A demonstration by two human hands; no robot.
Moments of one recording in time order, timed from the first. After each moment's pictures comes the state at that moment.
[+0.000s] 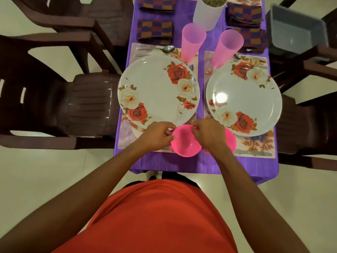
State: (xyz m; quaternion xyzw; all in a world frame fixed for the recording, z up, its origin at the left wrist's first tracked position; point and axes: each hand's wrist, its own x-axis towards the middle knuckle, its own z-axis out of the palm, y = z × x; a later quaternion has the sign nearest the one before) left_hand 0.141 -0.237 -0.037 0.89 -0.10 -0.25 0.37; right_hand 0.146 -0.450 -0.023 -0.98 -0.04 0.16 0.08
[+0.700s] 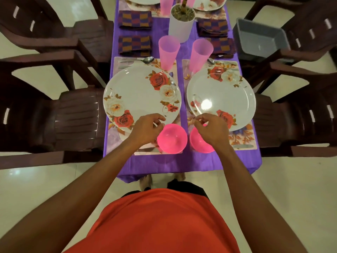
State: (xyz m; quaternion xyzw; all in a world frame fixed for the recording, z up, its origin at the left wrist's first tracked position) left_hand 0.154 -0.255 -0.021 0.90 -0.08 -0.15 0.39; right_hand 0.126 -0.503 -0.007 -0.95 0.10 0.01 0.29
